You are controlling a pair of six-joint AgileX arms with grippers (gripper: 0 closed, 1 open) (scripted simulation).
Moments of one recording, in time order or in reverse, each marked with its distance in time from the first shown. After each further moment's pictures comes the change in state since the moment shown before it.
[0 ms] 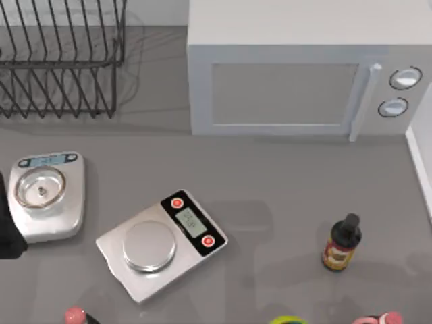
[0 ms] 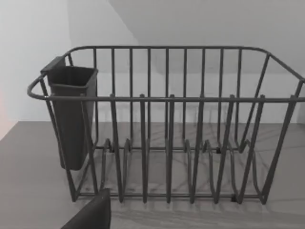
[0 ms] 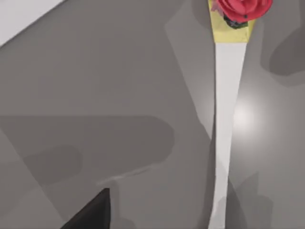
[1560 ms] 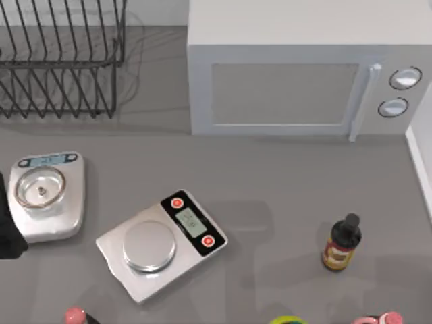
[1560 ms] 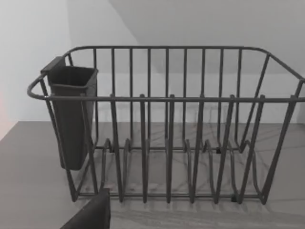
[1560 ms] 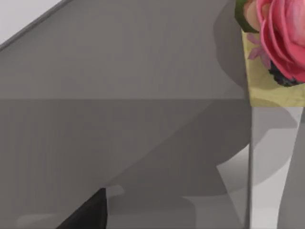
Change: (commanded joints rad) left arm 0.000 0.000 0.000 0.000 0.000 0.000; right arm 0.000 0.197 -0.217 0.416 0.000 0.004
